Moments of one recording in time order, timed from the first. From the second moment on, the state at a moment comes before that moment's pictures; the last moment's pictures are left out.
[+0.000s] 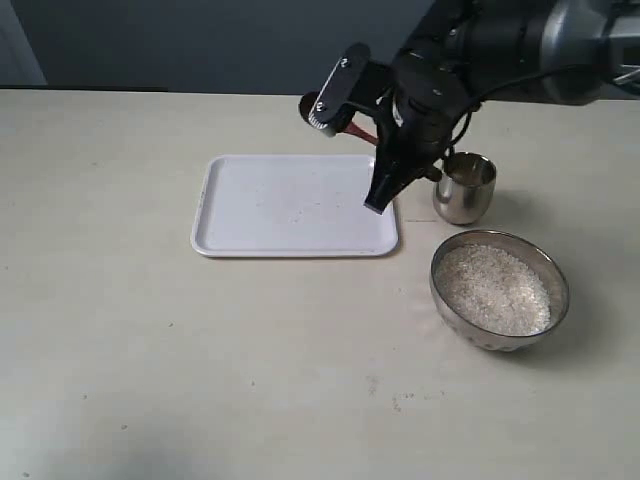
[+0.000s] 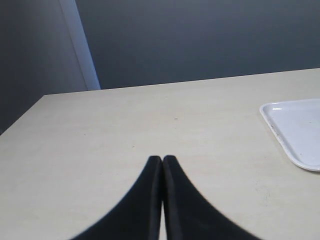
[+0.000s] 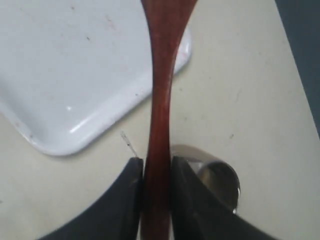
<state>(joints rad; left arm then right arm) -0.09 0.00 0.00 0.03 0.23 0.07 0.75 1.88 -1.35 -0.53 0.73 -0.13</state>
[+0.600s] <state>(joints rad) -0.09 0.00 0.00 0.03 0.23 0.07 0.82 2.08 -1.53 -0.30 0.67 -0.23</state>
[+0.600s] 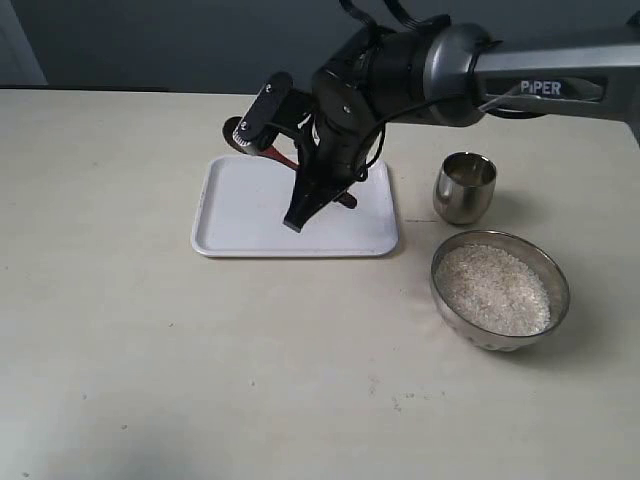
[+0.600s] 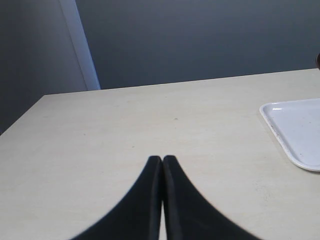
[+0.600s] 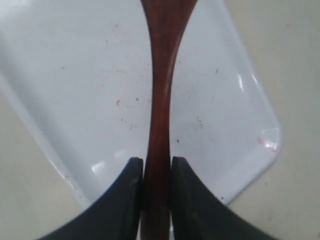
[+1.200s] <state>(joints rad) -0.09 0.00 0.00 0.03 0.23 0.07 0.82 2.16 -1.54 -0.29 0.64 -0.23</state>
